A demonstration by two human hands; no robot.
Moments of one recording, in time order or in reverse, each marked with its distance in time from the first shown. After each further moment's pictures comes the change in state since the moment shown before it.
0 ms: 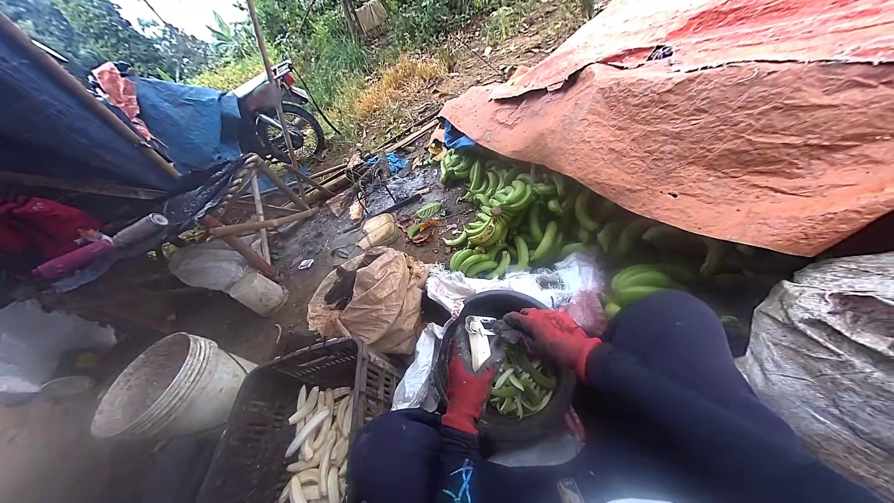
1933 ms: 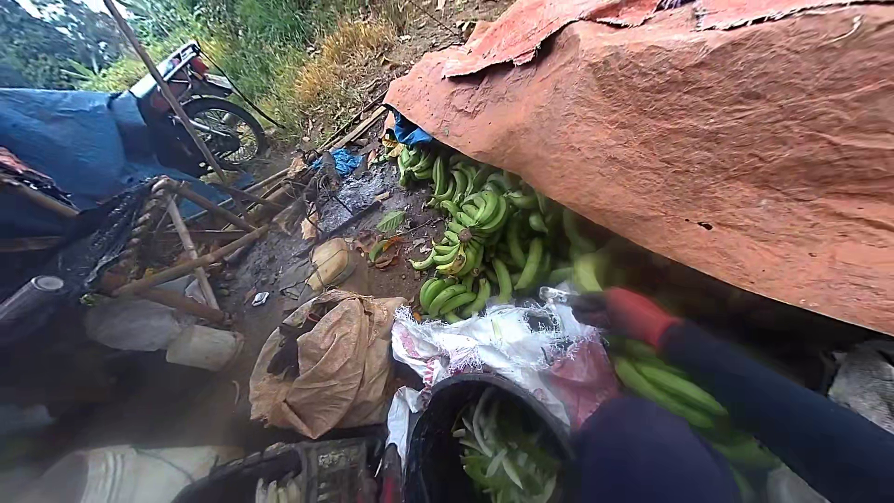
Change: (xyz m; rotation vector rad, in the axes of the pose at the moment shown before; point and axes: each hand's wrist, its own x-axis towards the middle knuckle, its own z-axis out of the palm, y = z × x) left_hand 0.074 -0.003 -0.018 -0.051 0.471 -0.202; right_hand 0.117 0.271 -0.056 0.363 -0.017 0.408
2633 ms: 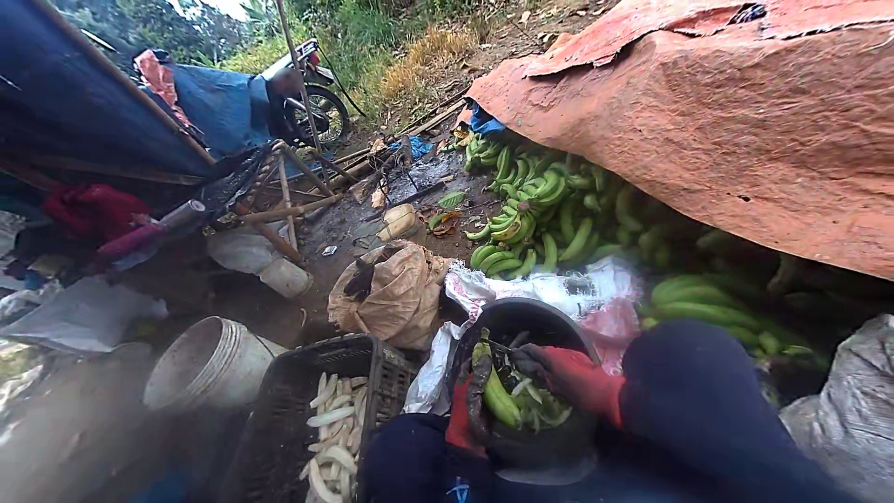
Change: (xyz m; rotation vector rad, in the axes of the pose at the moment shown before) left_hand -0.059 -0.039 -0.006 -0.701 -0.515 -0.172; right_hand -0.199 -0.154 0.156 -0.162 -0.210 -0.502
